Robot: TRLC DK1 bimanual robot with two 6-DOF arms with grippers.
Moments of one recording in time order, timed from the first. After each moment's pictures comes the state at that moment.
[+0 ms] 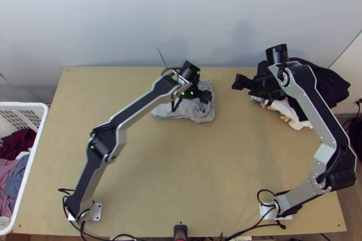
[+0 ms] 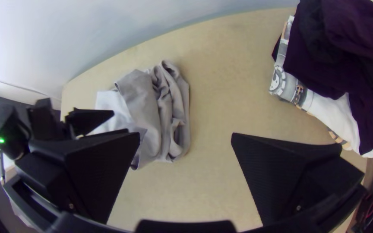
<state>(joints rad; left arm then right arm) -0.70 2.29 2.25 -0.74 0.09 -0.33 0.20 1.68 1.65 -0.98 -0.25 0.42</state>
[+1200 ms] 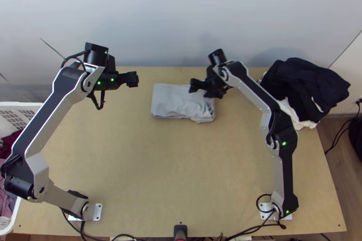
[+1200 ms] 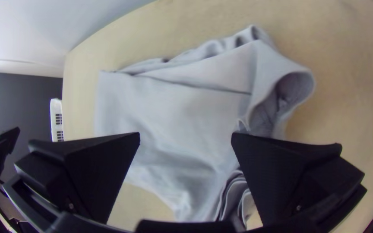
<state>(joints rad) -0.27 1.62 1.67 -0.84 0.09 -0.35 0.42 2.24 2.03 -0.90 -0.37 0.50</state>
